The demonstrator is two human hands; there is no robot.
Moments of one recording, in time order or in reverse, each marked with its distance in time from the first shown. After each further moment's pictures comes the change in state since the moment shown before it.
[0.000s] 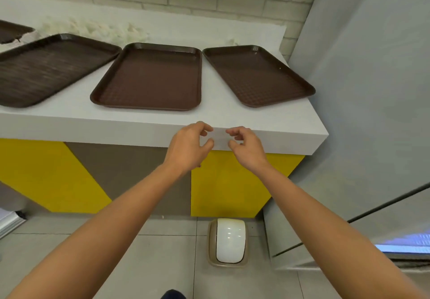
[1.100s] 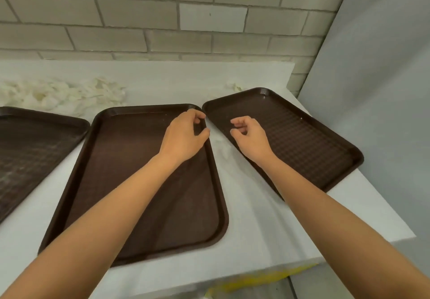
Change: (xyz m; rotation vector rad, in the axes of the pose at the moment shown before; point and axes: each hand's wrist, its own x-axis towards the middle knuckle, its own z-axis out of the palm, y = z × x) left_hand 0.332 -0.083 -0.040 -0.045 -0.004 0.105; right_hand 0.310 -0.056 0.022 -0.053 0.236 -0.005
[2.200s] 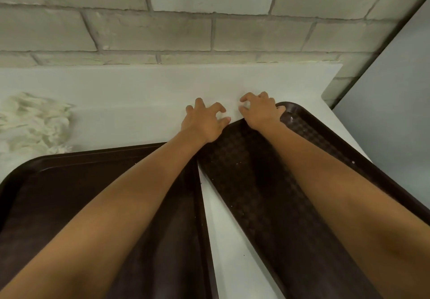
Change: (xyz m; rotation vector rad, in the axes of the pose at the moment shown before) left_hand 0.253 -0.056 0.121 0.302 -0.350 -0.125; right_hand 0.289 0.075 0.046 -0.771 -0.082 0.122
